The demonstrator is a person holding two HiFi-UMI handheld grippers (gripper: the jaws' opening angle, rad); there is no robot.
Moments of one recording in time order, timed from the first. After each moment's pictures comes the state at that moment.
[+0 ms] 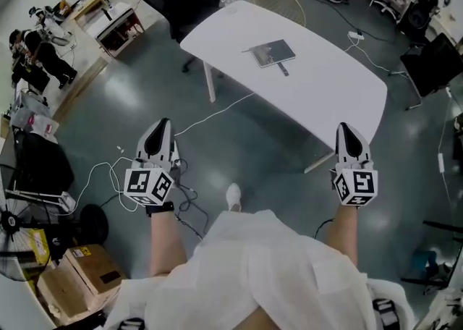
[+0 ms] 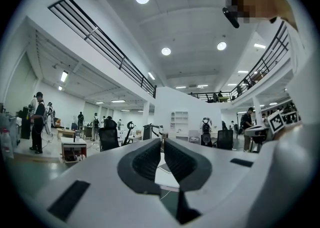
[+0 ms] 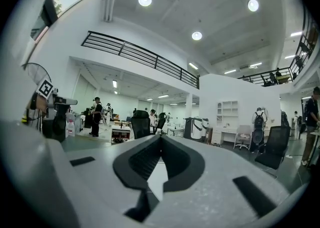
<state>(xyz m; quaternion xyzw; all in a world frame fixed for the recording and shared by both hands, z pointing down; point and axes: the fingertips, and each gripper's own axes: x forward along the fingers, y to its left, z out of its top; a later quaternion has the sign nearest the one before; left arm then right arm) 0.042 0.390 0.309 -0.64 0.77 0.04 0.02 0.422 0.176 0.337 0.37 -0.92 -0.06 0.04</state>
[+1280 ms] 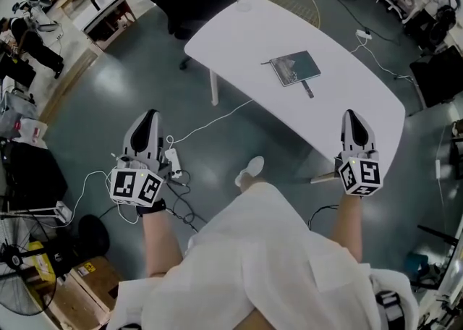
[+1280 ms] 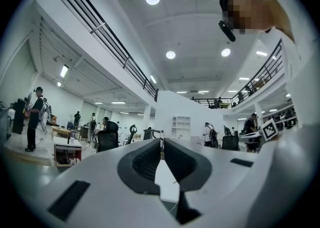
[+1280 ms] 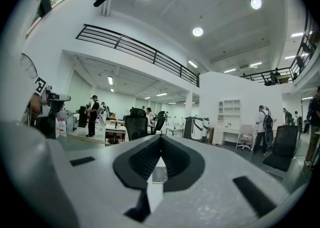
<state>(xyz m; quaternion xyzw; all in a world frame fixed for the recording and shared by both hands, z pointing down) -0.169 0.275 0.302 -0.64 0.76 0.07 0.02 0.213 0.034 0.345 0.39 -0.92 -0.06 0.04</state>
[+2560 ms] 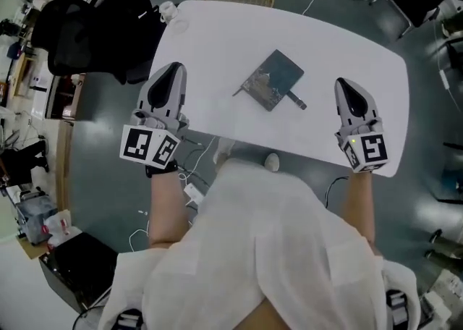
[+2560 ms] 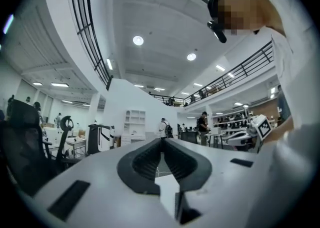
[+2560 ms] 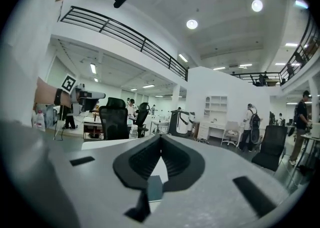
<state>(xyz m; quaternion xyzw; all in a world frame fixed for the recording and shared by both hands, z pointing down) -0.160 -0.185 0.293 -0.85 0.52 0.03 0.03 0.157 -0.192 0.365 0.47 -0.88 -0.05 0.09</state>
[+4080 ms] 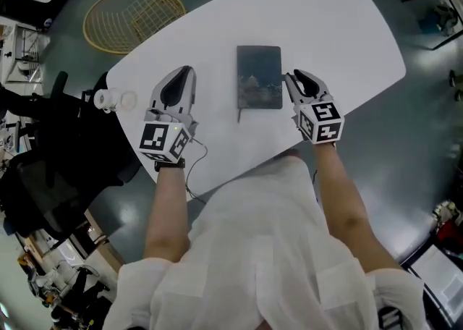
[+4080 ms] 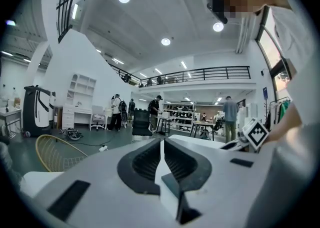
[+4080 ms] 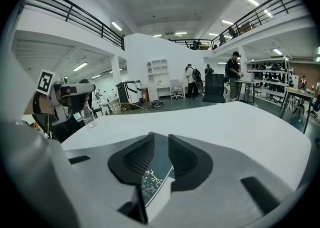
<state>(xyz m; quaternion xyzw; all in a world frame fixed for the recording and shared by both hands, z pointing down) -0.091 -0.373 0.450 -0.98 0.21 -0.04 -0.06 0.099 -0.234 0.561 0.72 -0.64 0.22 0.13</state>
